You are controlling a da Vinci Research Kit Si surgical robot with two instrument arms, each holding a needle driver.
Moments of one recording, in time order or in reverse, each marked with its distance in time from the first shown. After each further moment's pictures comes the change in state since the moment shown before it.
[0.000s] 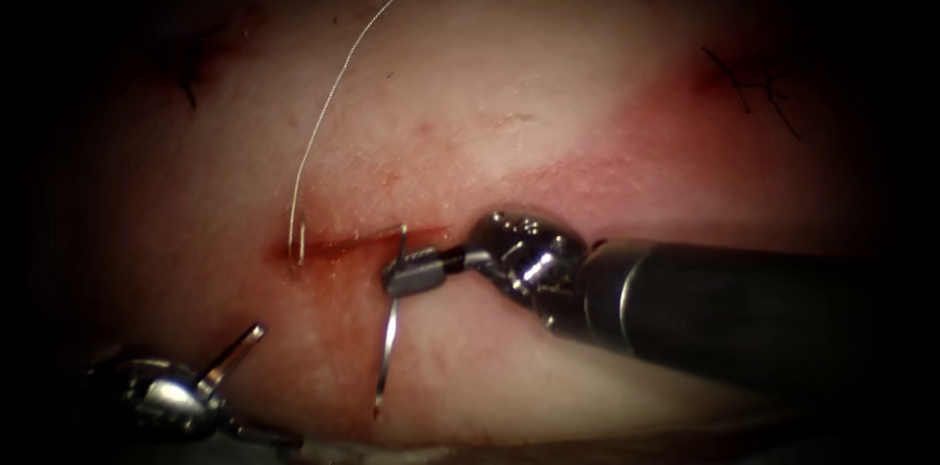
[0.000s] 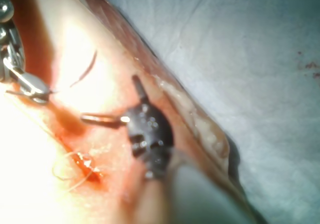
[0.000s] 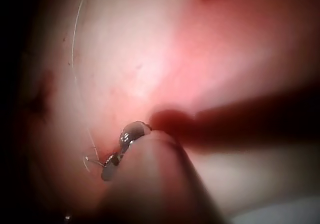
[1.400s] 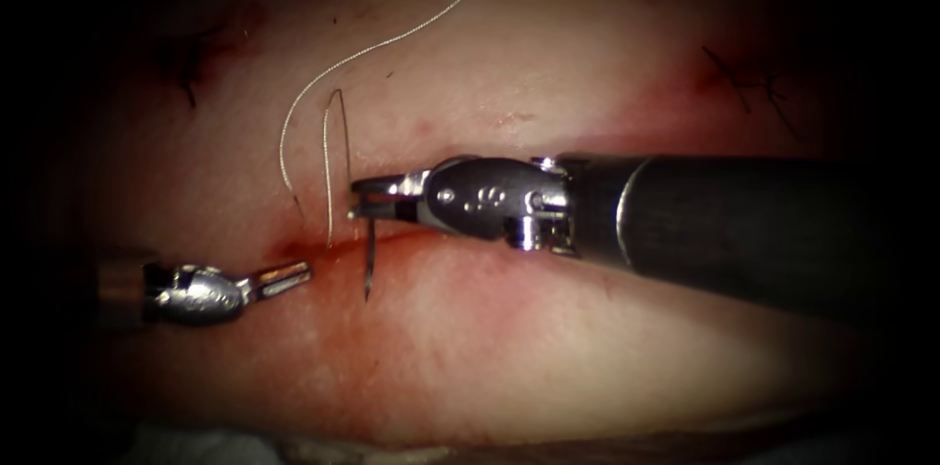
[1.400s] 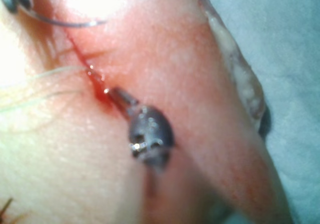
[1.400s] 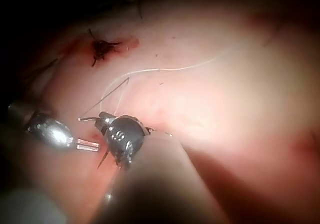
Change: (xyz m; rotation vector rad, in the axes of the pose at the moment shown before) right arm 0.003 0.000 0.003 -0.334 -0.276 -0.947; left arm -0.017 -0.006 0.002 0.043 -0.216 -0.063
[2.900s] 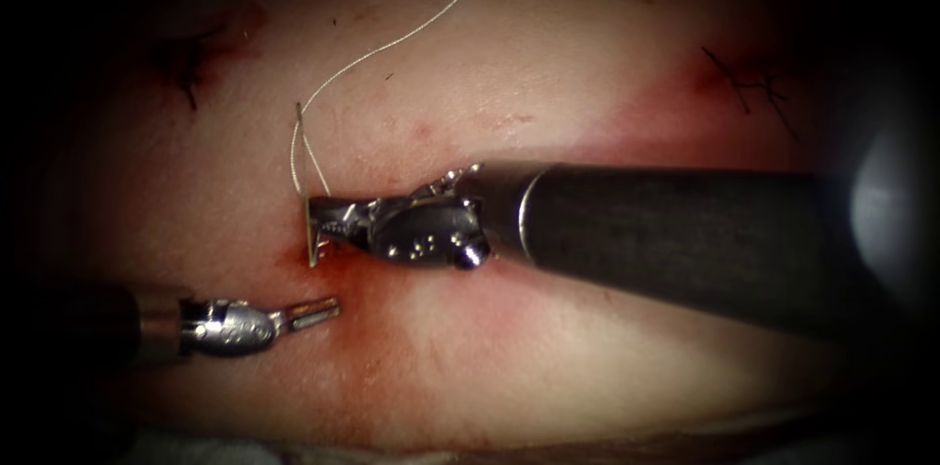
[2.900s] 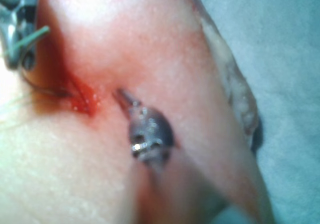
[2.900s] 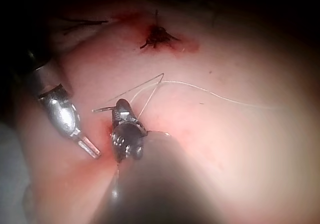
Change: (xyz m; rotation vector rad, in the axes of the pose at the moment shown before) right arm -0.005 -0.002 0.007 -0.166 0.019 -0.518; left arm -0.003 0.005 0.002 -0.096 -0.037 -0.023
